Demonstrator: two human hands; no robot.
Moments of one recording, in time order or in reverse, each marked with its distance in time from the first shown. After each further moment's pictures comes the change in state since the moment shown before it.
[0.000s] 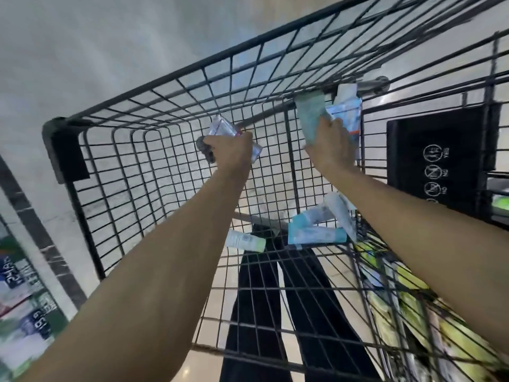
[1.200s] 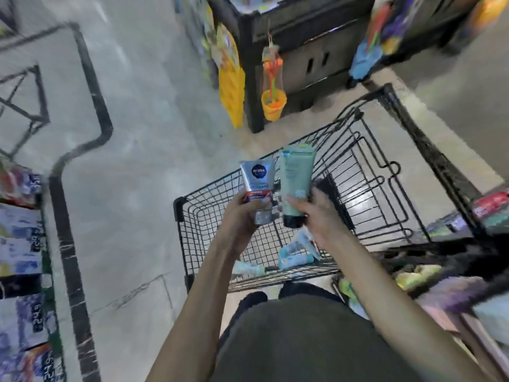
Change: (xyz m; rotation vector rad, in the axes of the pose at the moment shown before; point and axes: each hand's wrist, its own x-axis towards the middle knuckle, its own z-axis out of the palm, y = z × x) left_hand -0.420 0.042 -0.241 -0.296 -0.945 0.460; right_hand -0.392 -0.014 -0.310 1.721 -0.124 -0.063
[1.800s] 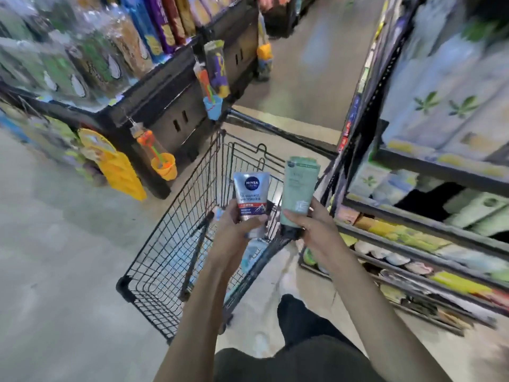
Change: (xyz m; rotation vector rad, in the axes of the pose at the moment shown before) left_hand -0.127 -0.030 0.075 0.412 -0.552 -0.050; right_hand -0.226 0.069 -0.020 0.370 0.577 -0.426
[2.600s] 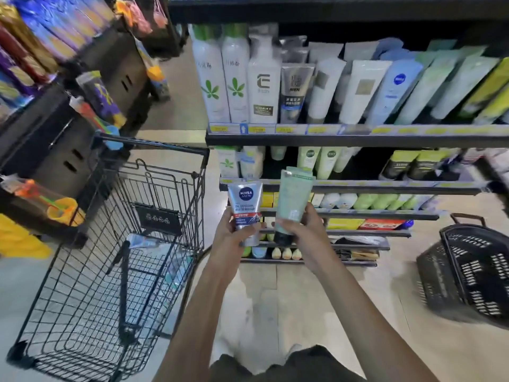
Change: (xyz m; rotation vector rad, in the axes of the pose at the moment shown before) left_hand -0.074 -0.130 0.247 0.055 -0.299 -0.085; right_hand -0.159 -0.023 -0.257 -0.004 0.442 -0.153
